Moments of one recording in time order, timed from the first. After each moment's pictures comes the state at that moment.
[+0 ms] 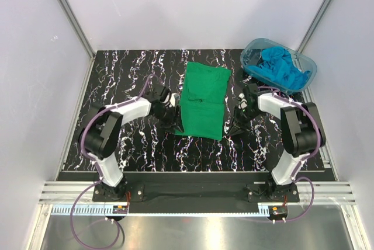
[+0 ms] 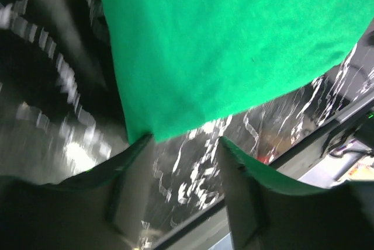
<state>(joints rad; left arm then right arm) -0.46 1.78 1.06 -0.48 0.49 -0.44 0.21 1.78 1.02 -0.69 -0.48 0.45</state>
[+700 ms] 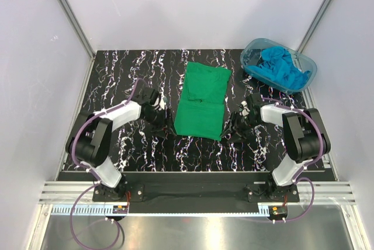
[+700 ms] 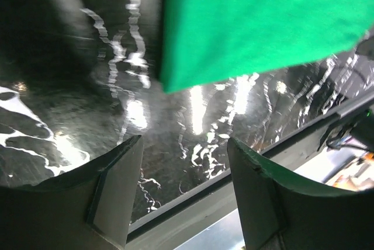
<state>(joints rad) -0.39 1.64 0.95 -0.57 0.47 -0.46 0.20 1.69 0.82 -0.49 -0.65 0.60</state>
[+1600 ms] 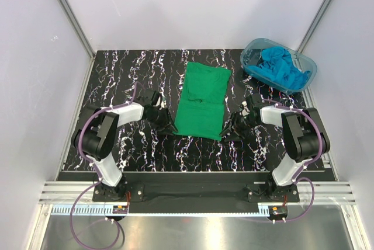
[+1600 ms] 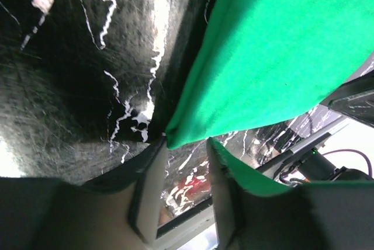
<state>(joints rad) -0.38 1.74 0.91 -0.36 0.49 -0.70 0.20 1.70 0.78 -0.38 -0.66 0.69</state>
